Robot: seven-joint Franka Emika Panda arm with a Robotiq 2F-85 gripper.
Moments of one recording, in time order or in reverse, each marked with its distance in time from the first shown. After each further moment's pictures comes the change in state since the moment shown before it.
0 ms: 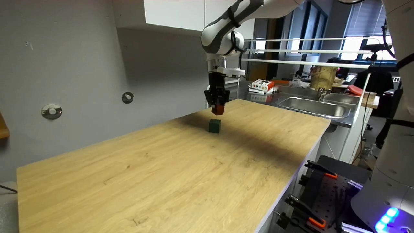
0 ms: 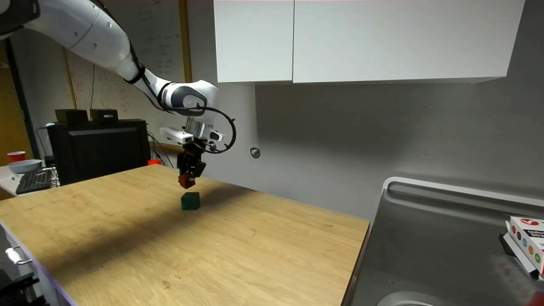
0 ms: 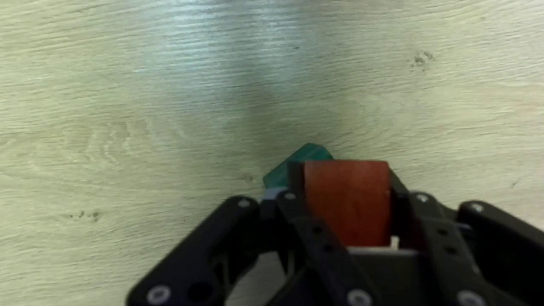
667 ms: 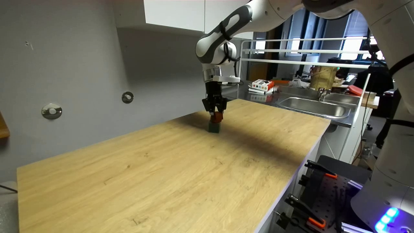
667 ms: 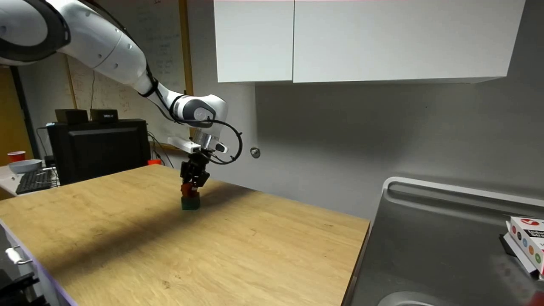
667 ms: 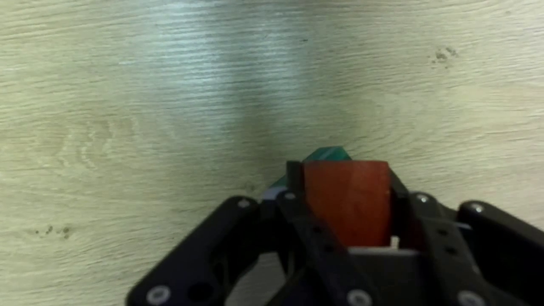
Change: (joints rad) arm -0.003 0.145 0.000 0.136 -0.001 -0.086 -0.003
